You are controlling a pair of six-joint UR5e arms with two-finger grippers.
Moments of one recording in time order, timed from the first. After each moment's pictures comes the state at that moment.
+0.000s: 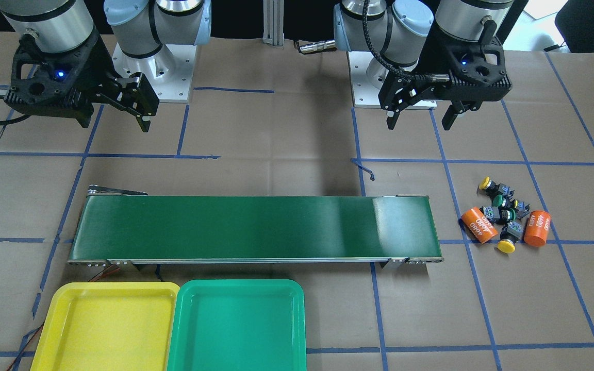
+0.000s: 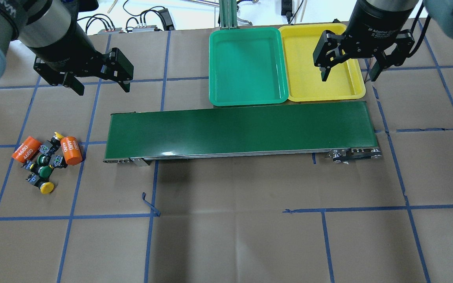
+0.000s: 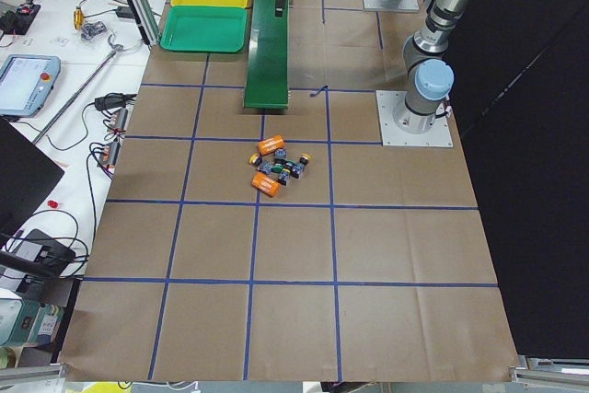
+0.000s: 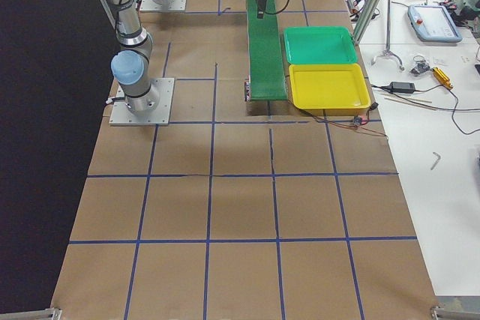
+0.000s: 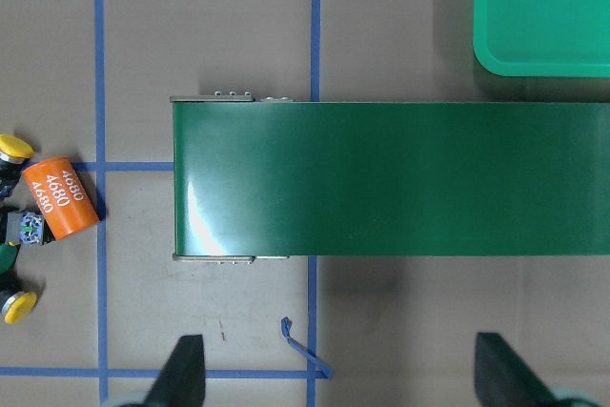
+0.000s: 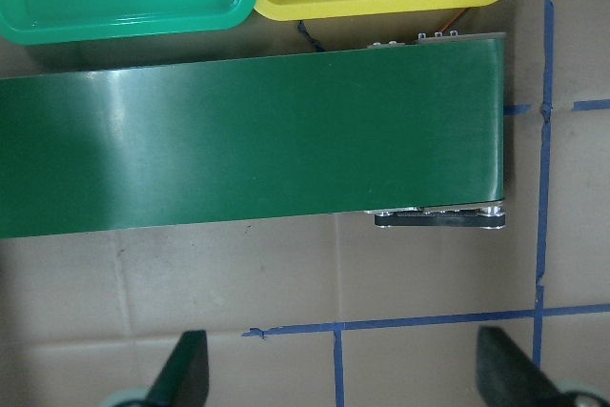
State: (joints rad) left arm -1.57 -1.52 -1.58 -1.52 1.56 -0.02; right arm 1.59 -1.52 1.45 -1.46 -1.57 0.08
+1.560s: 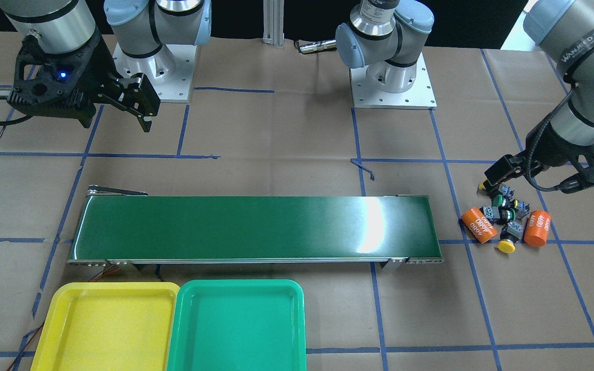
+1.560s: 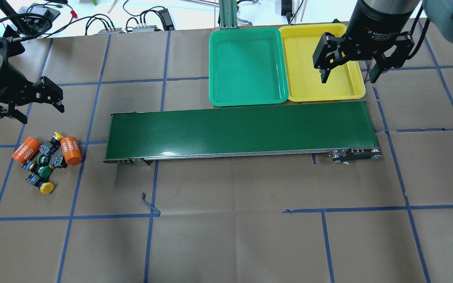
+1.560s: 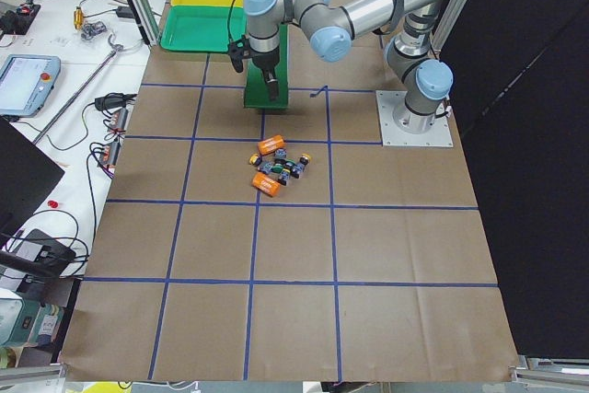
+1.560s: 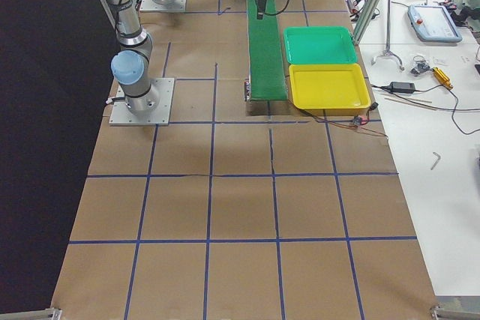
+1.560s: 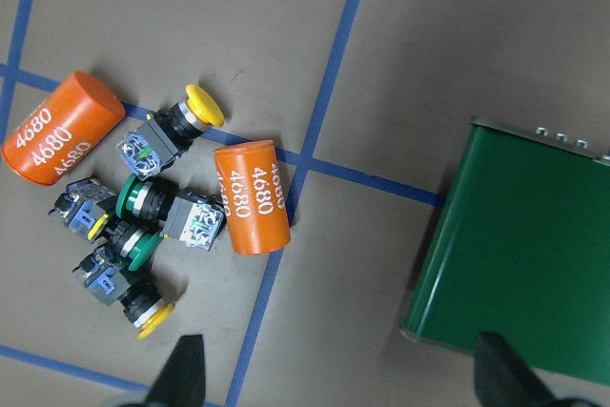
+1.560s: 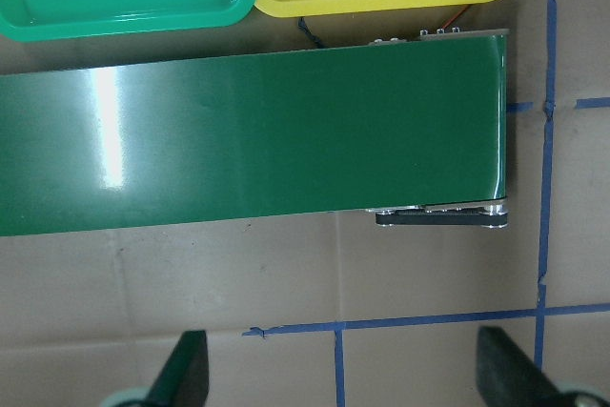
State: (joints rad) left arm -1.15 -1.69 -1.73 -1.33 1.57 0.12; right arm 1.59 -1.53 1.46 -1.47 -1.57 0.08
